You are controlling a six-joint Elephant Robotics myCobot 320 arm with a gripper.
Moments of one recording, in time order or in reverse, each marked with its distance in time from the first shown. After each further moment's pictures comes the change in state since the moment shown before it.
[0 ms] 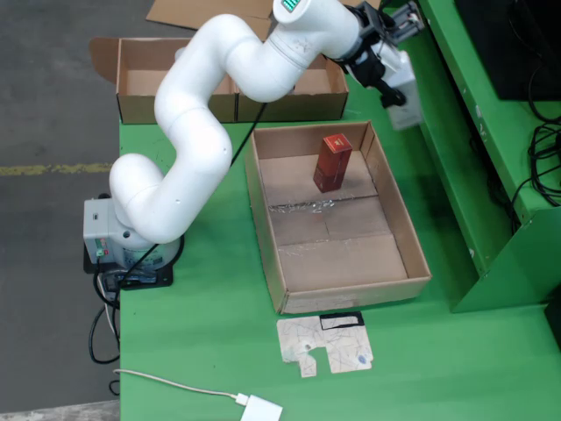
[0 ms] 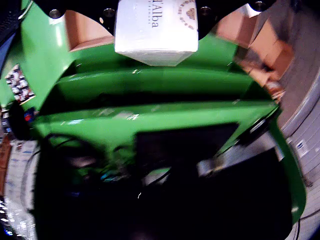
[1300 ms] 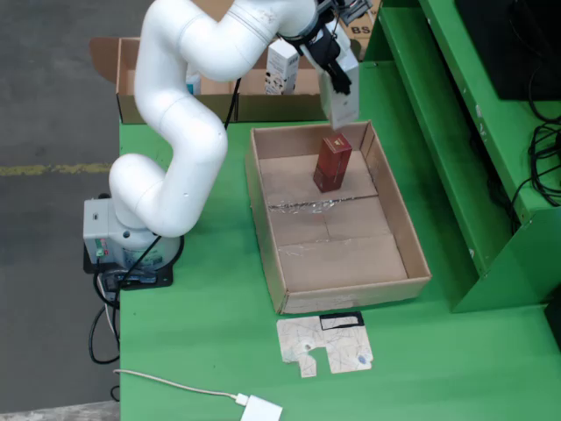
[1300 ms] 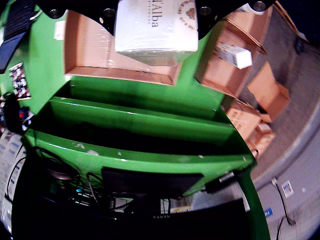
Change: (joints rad) arm 0.223 0.127 0.308 -0.635 0.022 0.005
